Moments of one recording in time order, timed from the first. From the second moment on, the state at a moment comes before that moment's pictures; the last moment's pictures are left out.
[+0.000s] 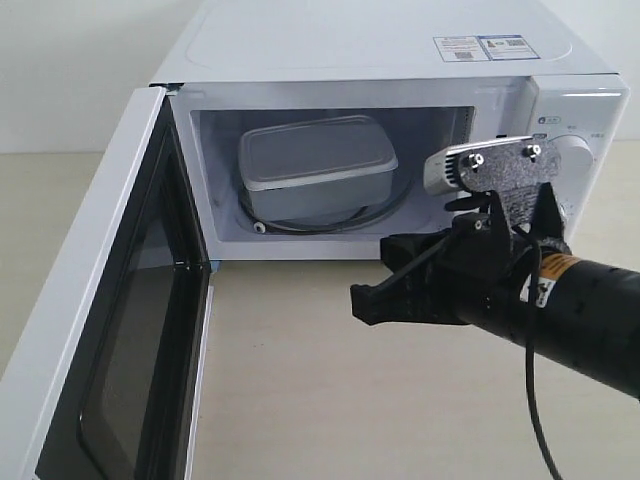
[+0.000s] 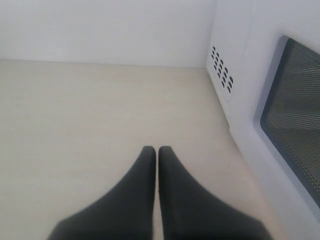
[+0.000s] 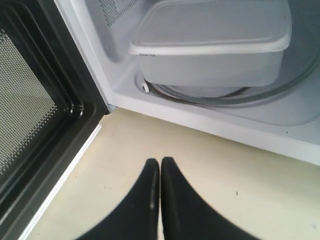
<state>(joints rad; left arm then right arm) 0.01 0.00 0.00 -0.15 0.31 0.09 0.65 1.37 -0.48 0.34 -0.42 -0.06</state>
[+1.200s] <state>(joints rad) 0.01 0.00 0.00 -0.15 0.31 0.09 0.54 1.07 -0.48 0.33 -0.29 -0.22</state>
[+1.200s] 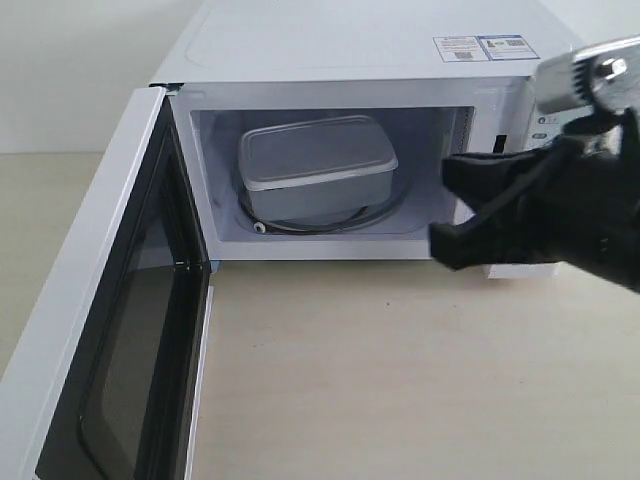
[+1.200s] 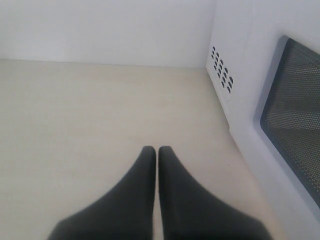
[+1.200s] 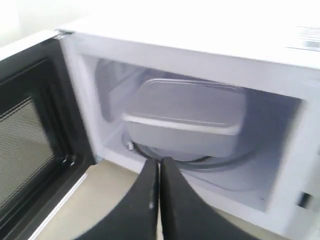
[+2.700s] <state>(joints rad) 0.01 0.00 0.00 -0.15 0.31 0.09 0.17 0.20 -0.01 0.21 -0.13 -0.06</state>
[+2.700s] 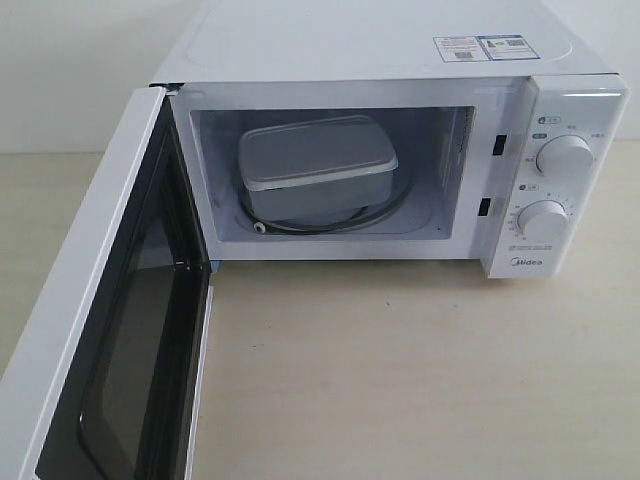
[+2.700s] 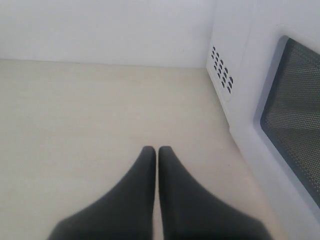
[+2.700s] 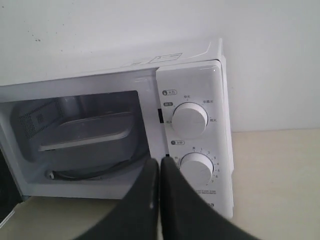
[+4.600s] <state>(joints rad) 0.01 0.00 0.00 -0.15 0.31 0.09 -0.06 0.00 0.00 0.18 0.35 -0.10</state>
